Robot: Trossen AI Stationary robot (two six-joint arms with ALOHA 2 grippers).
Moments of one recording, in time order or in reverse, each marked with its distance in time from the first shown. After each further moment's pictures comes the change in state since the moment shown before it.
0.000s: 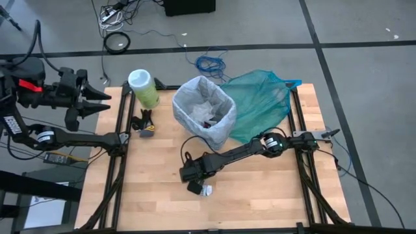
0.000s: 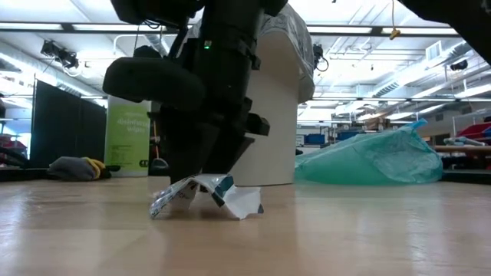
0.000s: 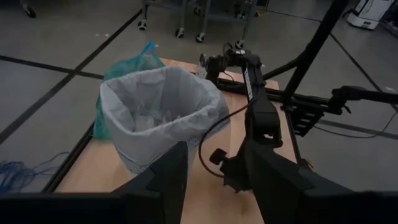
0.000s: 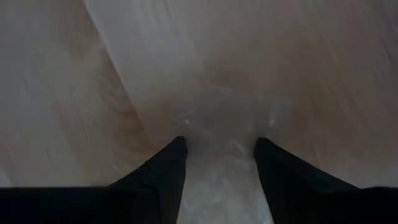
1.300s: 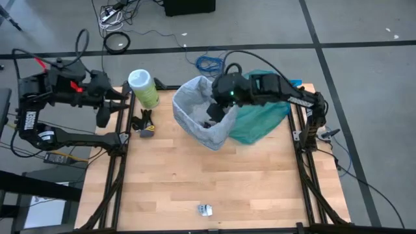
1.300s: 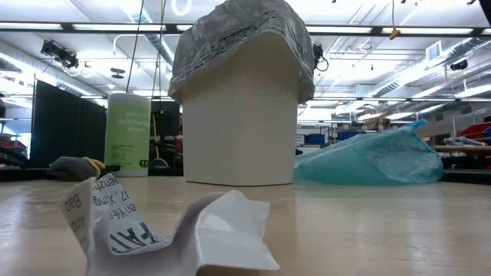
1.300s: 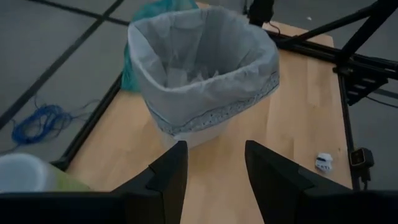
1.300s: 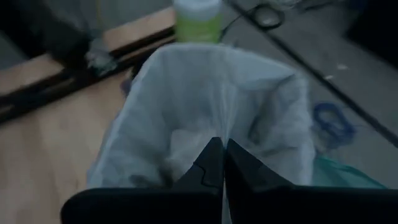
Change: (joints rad) left arm 0.000 -0.004 -0.261 0.036 -0.141 0.019; right arm -0.325 -0.669 0.135 -0.208 0.269 -0.362
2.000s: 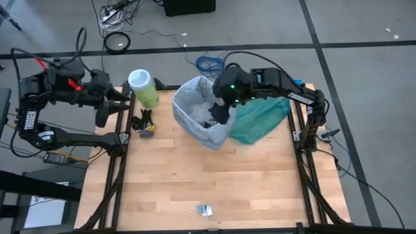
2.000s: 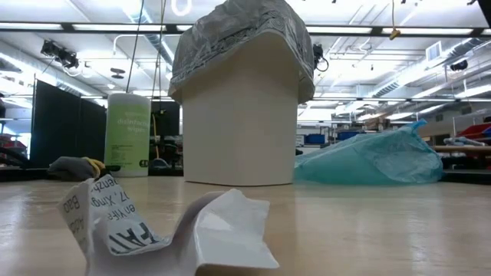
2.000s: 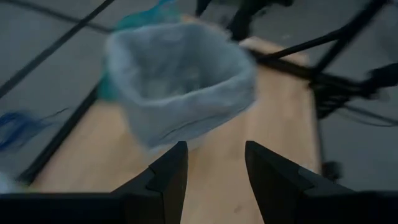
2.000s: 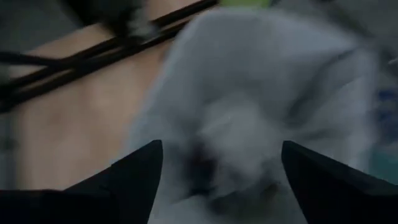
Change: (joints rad) left arm 0.000 -0.002 -0.010 0.072 0.104 -0.060; right arm -0.040 -0.015 0.000 -0.055 -0.290 -0.021
